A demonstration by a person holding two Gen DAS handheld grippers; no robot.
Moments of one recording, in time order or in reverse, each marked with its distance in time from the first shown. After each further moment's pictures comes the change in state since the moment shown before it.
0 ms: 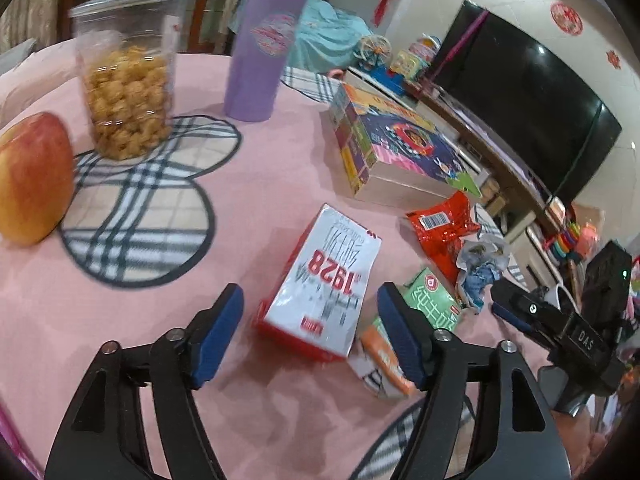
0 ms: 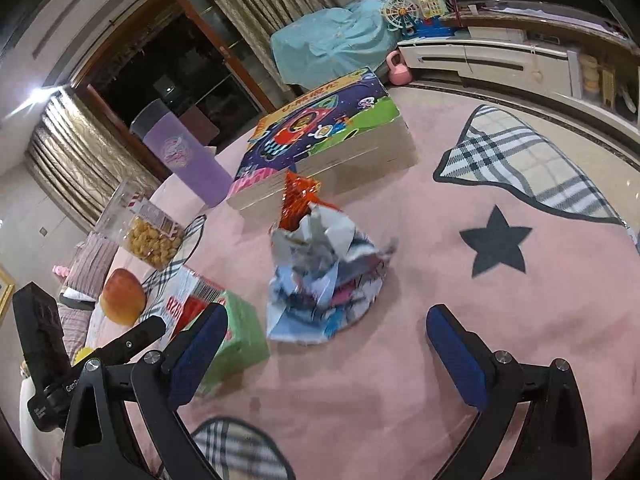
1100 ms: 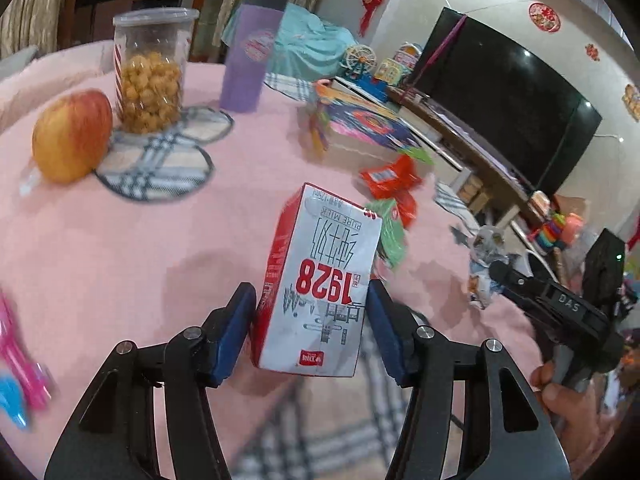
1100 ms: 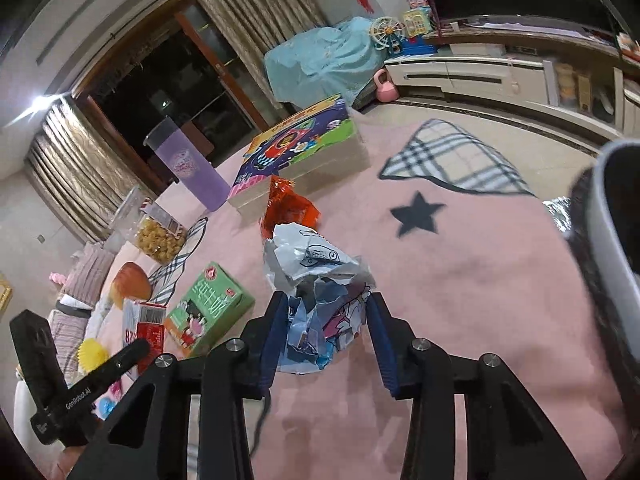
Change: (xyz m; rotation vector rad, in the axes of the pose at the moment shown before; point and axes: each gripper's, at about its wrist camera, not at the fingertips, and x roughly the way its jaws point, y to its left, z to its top) left arm -0.069 -0.027 -0.074 0.003 -0.058 -0.032; right arm -0.075 -0.023 -0.034 0.009 -0.072 -0.024
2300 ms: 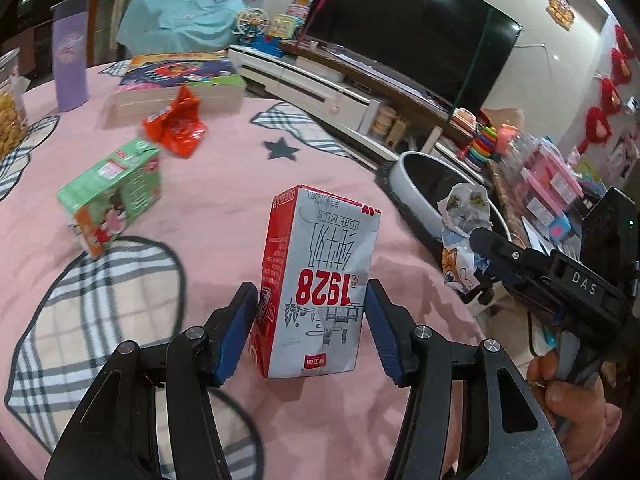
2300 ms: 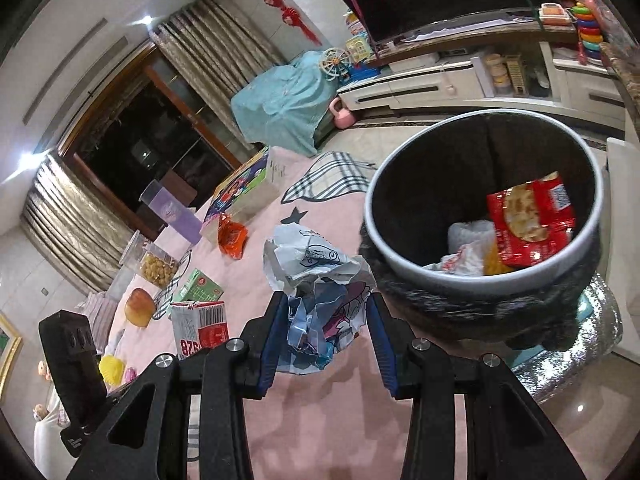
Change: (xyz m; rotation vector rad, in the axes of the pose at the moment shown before) left arm 0.023 -0.176 -0.059 0.255 0.127 -0.190; right arm -0.126 -0.093 -0.035 0.151 -0.117 -0.033
